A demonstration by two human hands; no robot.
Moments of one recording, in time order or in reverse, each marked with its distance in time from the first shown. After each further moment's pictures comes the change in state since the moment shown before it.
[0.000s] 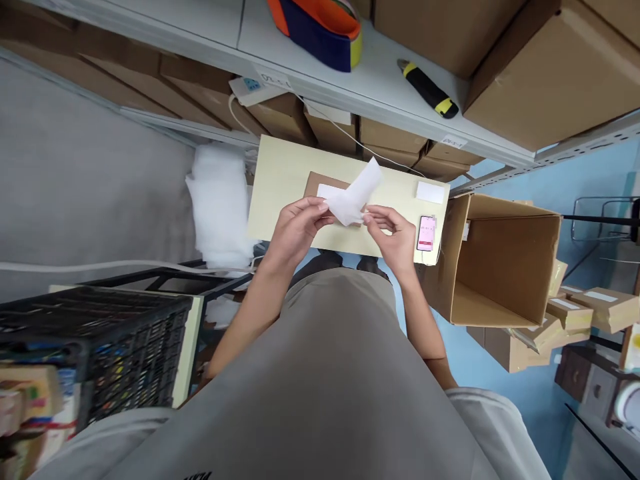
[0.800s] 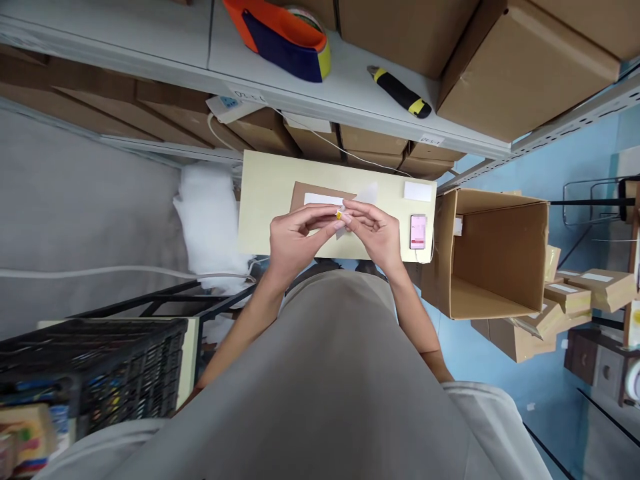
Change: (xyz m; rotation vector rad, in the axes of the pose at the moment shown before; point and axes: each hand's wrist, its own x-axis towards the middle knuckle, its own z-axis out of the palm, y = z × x) left_hand -0.023 0.026 0.043 0.323 -0.128 0.345; right_hand 0.008 -0.010 0.002 0.139 -0.087 0.035
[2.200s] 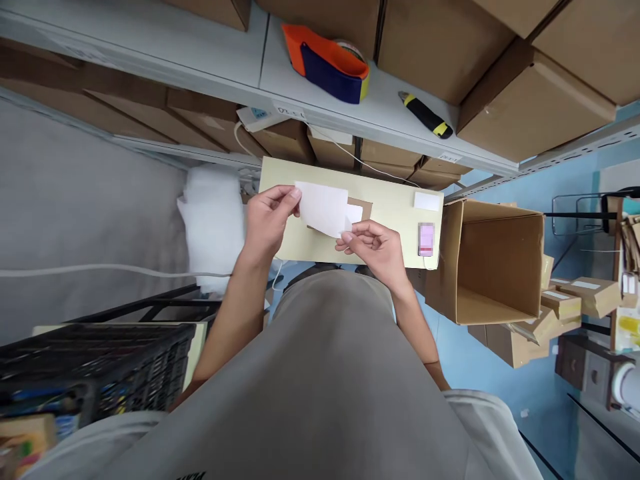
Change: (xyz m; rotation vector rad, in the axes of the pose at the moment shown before) left_hand 0.055 -0.048 -0.120 -0.068 0.156 -0.048; right_hand -0.020 -0.043 0.068 0.060 -0.053 0.108
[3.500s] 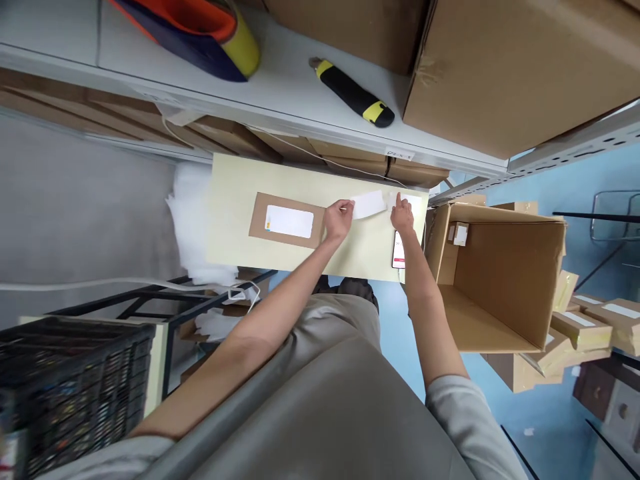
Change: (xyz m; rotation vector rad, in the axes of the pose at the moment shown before) left_hand 0.051 -0.195 0.270 0.541 0.171 -0.350; right_hand 0.239 0.278 -0.302 -1.162 -0.004 0.264
